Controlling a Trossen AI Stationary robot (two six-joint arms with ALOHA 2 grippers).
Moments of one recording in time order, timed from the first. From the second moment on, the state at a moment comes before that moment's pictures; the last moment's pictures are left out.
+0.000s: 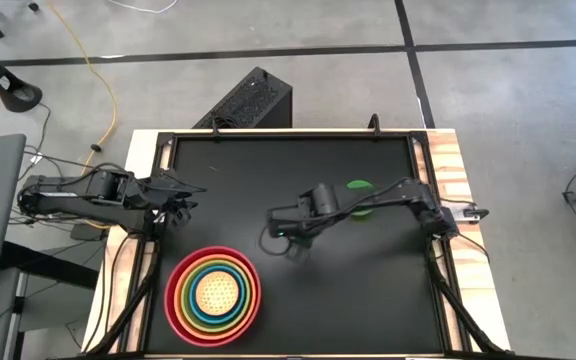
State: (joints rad) left arm -0.06 0.63 0.81 -1.04 -0.35 -0.59; right arm 0.19 2.10 2.32 -1.52 0.13 0.49
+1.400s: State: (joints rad) left arm -0.06 0.63 0.81 -1.03 -0.38 -0.72; right arm -0.47 1.44 0.75 -0.81 0.10 0.64
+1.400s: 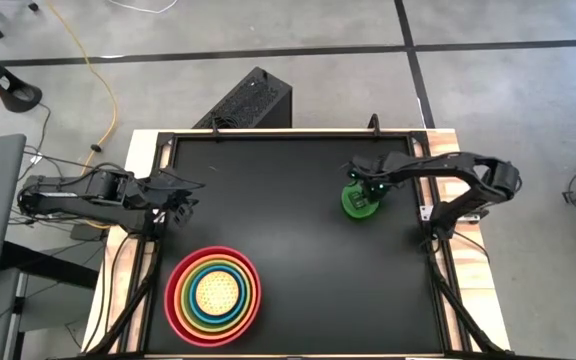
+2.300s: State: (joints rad) left arm -0.06 0.63 0.81 -1.03 -0.41 -0.50; right arm 0.22 2.00 2.05 -1.00 0.22 0.99
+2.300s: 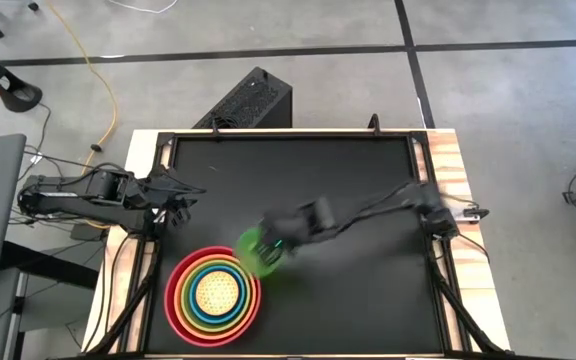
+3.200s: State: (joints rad) left arm -0.06 0.63 0.81 -1.03 -0.37 -0.45; right arm 0.28 2.39 2.18 -0.40 0.10 0.92
